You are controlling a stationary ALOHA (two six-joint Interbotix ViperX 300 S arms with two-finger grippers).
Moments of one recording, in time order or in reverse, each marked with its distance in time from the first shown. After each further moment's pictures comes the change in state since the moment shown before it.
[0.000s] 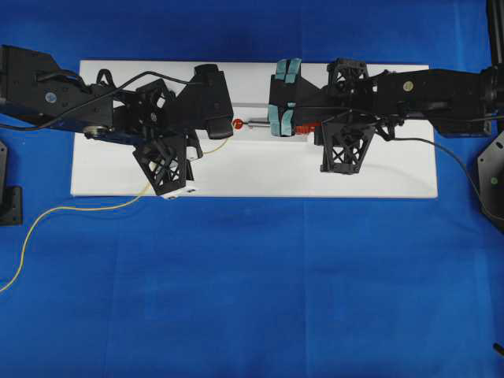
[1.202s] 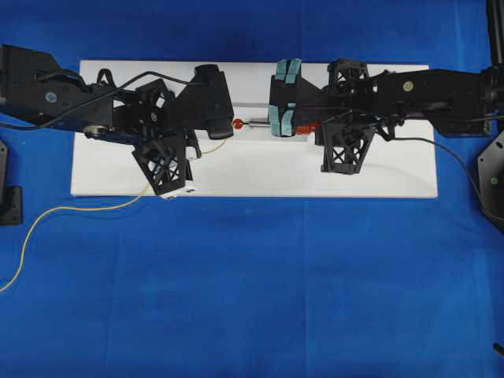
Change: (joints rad) left arm 0.000 -0.018 -0.002 0.000 0.029 0.002; right arm 0.000 0.000 0.000 0.000 0.006 0.000
